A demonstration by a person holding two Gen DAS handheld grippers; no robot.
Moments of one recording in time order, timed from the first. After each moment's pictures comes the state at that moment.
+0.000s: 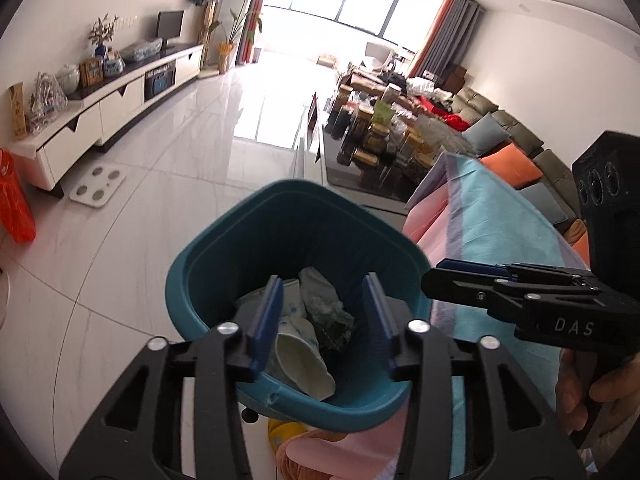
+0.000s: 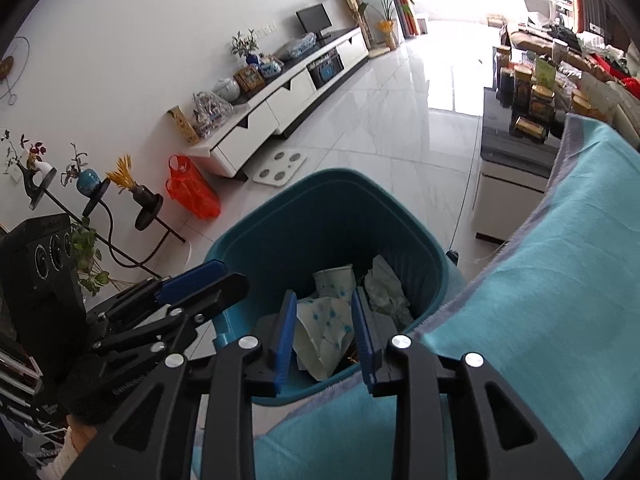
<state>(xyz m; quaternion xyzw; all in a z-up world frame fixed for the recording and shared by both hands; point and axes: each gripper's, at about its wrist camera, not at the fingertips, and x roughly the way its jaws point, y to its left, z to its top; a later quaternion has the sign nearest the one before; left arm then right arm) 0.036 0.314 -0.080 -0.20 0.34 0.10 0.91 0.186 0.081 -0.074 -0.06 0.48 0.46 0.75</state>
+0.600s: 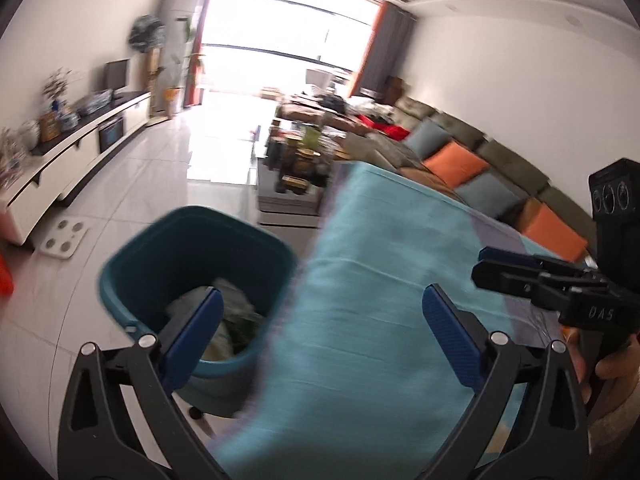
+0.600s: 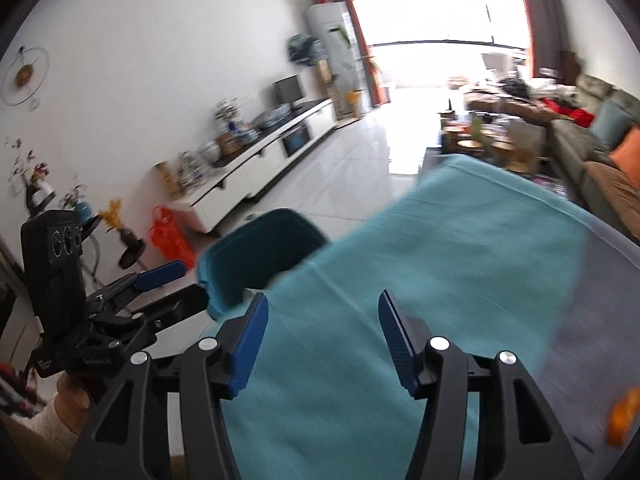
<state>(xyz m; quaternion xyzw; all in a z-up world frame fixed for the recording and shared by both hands) 0.003 0.191 -0.031 -0.14 0.29 0.01 0.95 0.134 -0.107 -0.017 -0.03 0.37 0.40 0.84</state>
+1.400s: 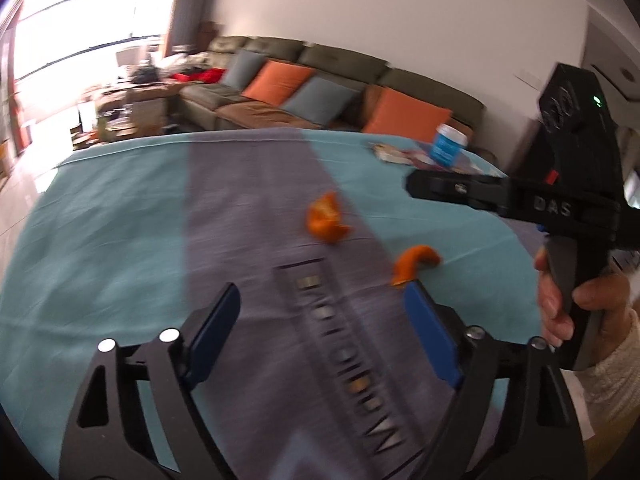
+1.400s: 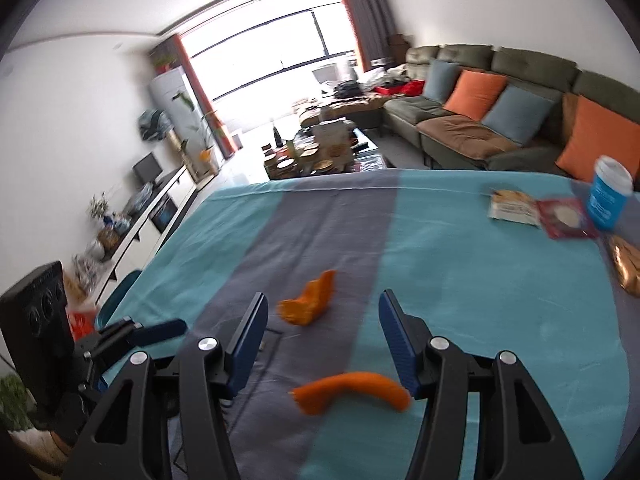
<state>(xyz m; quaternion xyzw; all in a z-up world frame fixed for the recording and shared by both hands) 0.078 -0.085 -0.046 -0.01 0.35 -0.30 0.89 0.127 -0.374 -0.028 0.10 0.36 0.16 0.91</state>
